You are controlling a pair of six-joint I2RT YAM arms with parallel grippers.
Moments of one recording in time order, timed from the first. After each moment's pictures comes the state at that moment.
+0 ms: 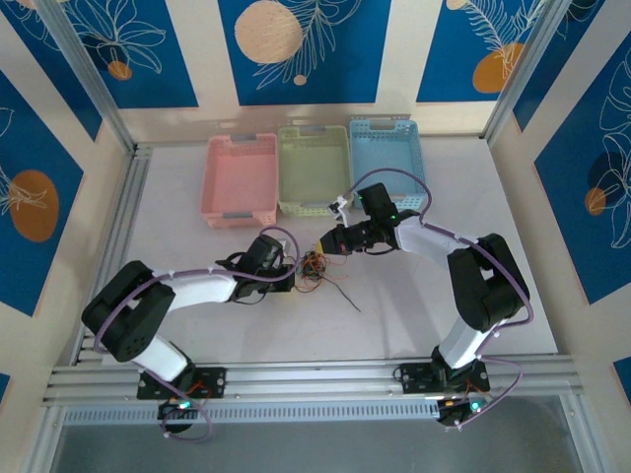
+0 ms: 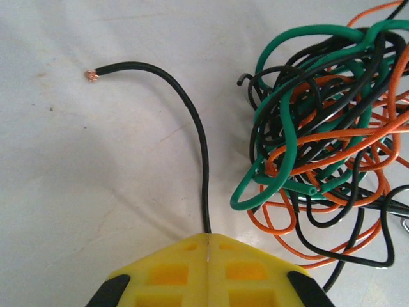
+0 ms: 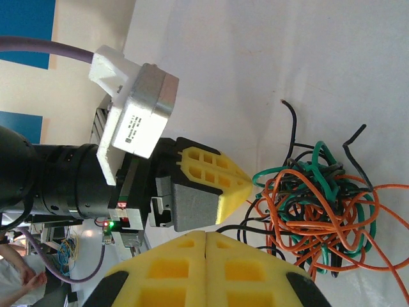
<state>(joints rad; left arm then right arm) -0.72 1.53 0.65 -0.03 0.13 -0.62 0.45 1.67 1.01 -0.28 -0.89 0.34</state>
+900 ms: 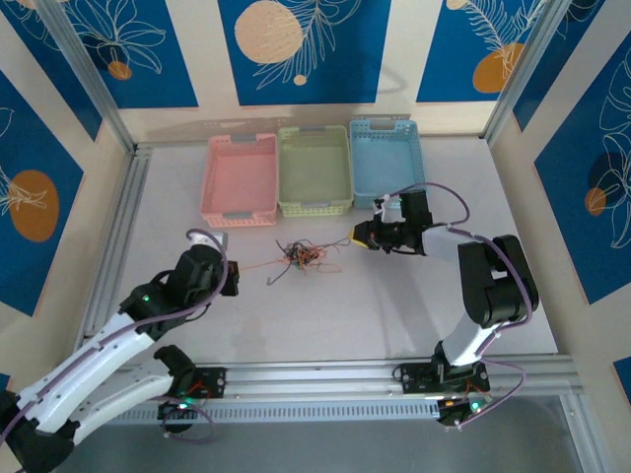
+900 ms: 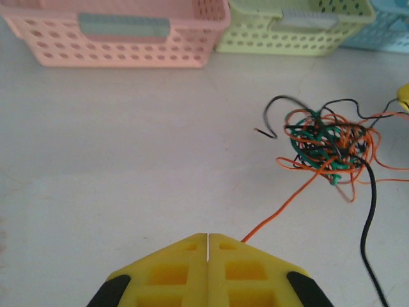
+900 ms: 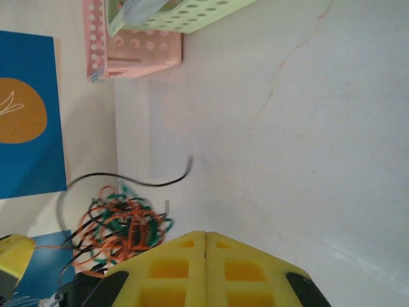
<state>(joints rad) -0.72 0.72 0.73 -0.74 -0.27 -0.57 0.18 1.66 0.81 0.02 -0.88 0.68</state>
